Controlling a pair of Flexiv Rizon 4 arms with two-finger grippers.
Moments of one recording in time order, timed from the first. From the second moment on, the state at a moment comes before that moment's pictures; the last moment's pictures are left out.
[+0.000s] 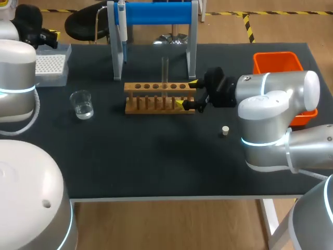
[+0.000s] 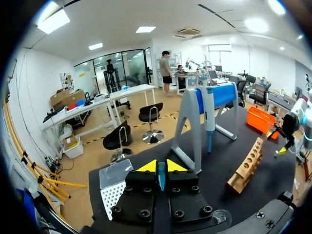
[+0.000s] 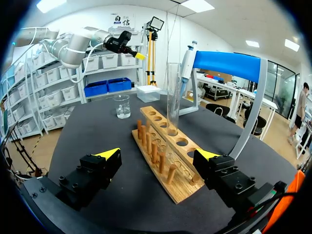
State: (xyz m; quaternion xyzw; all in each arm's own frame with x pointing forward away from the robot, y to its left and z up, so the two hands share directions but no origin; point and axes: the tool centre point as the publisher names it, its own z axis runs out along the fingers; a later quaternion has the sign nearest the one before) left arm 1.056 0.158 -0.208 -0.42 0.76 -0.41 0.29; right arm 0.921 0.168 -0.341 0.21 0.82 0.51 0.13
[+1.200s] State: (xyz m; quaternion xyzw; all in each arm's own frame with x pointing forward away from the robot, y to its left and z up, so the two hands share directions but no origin) left arm 0.904 -0.018 -0.150 -0.23 0.86 -0.45 0.07; right arm 0.921 0.168 -0.341 0.21 0.82 0.51 0.13
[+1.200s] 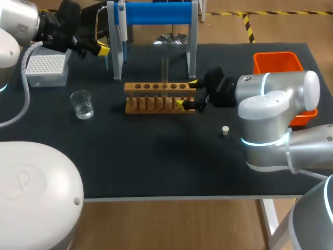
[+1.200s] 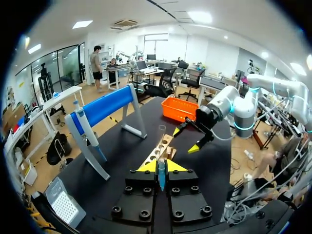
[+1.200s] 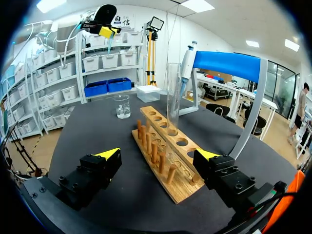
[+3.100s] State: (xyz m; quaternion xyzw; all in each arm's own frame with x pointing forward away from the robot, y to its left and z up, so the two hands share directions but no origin) left arm 0.794 -0.133 -0.154 -0.10 0.87 -0.48 0.07; right arm 0.916 0.167 -0.330 0.18 0.82 0.52 0.14
